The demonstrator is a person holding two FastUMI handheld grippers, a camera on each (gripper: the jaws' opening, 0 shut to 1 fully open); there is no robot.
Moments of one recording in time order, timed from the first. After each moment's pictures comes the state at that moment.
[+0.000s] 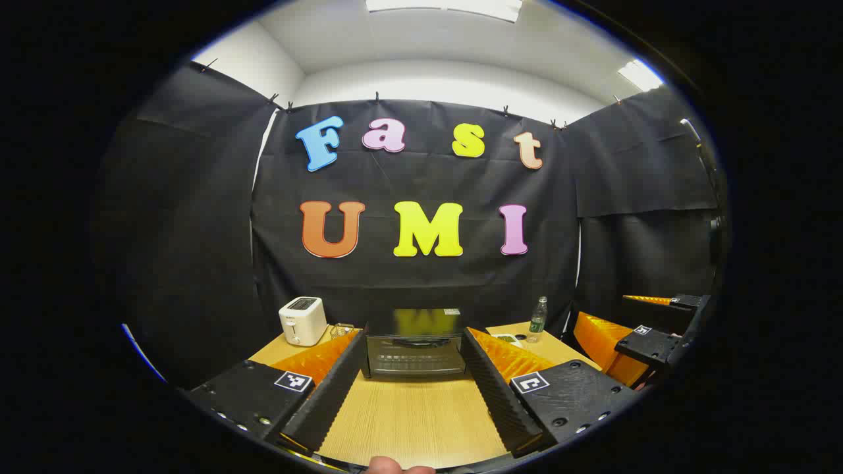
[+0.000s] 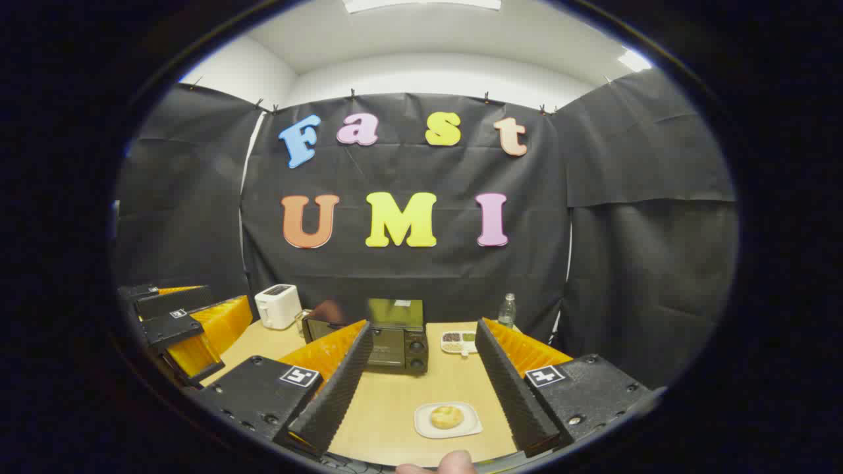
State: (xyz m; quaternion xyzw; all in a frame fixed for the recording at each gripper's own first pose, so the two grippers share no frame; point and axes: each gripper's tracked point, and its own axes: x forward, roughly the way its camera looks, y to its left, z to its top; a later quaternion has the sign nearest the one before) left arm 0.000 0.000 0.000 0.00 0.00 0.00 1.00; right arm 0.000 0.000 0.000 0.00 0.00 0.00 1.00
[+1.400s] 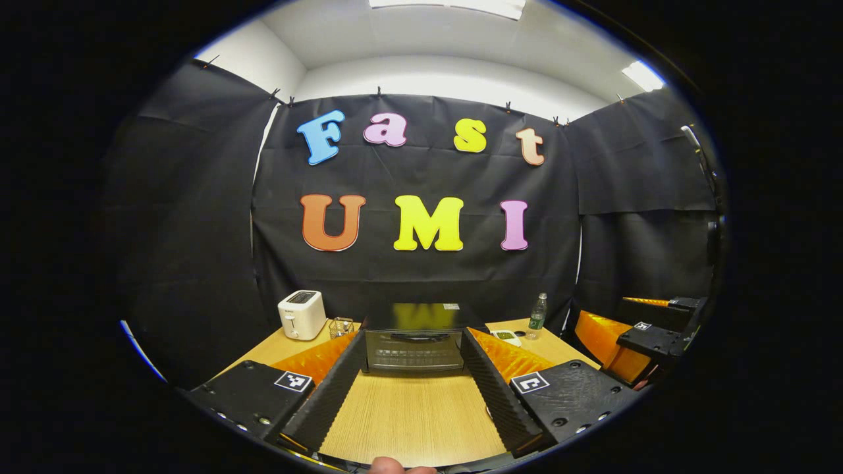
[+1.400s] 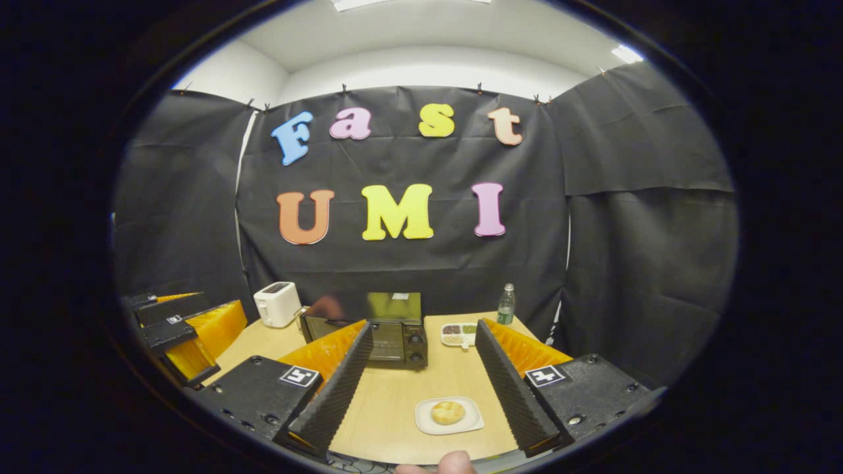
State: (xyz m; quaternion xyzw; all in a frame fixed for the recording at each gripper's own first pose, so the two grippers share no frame) left arm 0.002 0.002 -0.010 -0.01 0.02 0.00 1.00; right arm 0.008 -0.012 -0.009 0.01 0.02 0.00 1.00
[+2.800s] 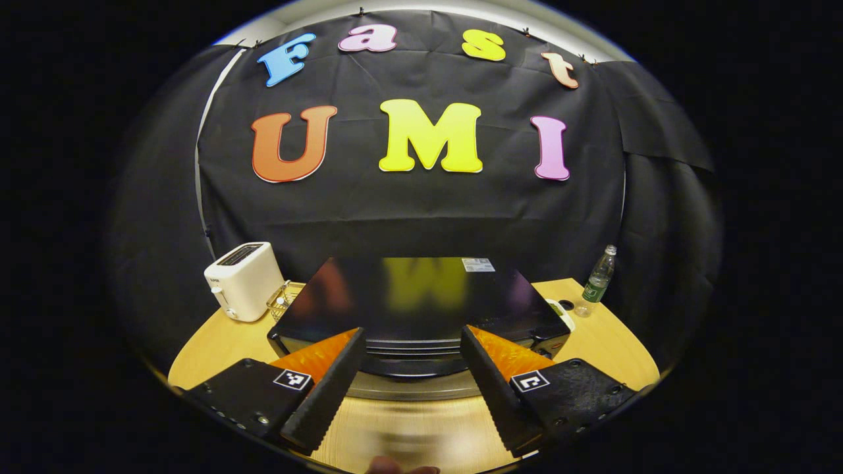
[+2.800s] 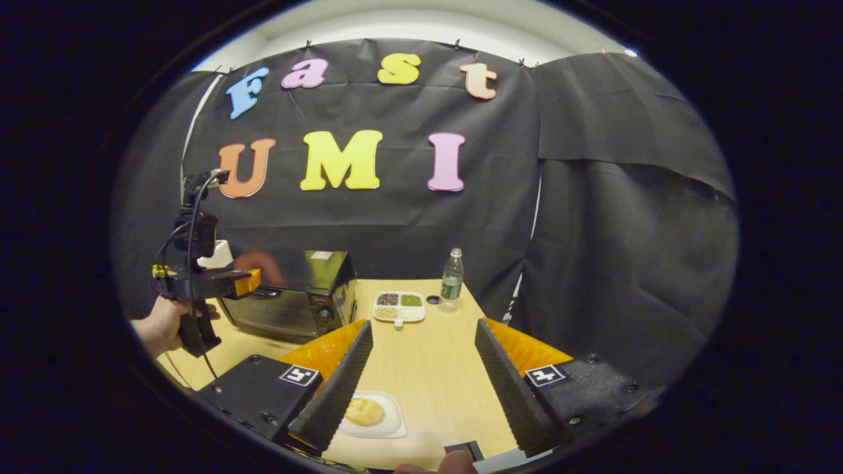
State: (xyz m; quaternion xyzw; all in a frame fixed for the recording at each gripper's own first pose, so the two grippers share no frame) left arm 0.307 -0.013 -0.157 0.00 0.17 0.01 0.98; right arm 0.116 -0.150 -0.070 -0.02 0.13 -0.08 0.99
